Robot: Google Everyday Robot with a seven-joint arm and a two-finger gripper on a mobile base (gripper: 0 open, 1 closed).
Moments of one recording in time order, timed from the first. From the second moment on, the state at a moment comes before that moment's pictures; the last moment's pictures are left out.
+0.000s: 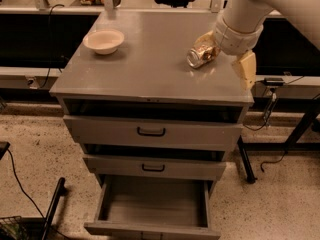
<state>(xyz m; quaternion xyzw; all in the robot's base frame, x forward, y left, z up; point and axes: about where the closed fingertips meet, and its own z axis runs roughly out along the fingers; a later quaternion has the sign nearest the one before) 0.613 -0.168 0.901 -0.88 0.44 -0.13 0.09</state>
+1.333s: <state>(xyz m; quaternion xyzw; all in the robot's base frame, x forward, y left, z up) 0.678 -0.149 0.920 -0.91 0.37 -0.19 0.09</state>
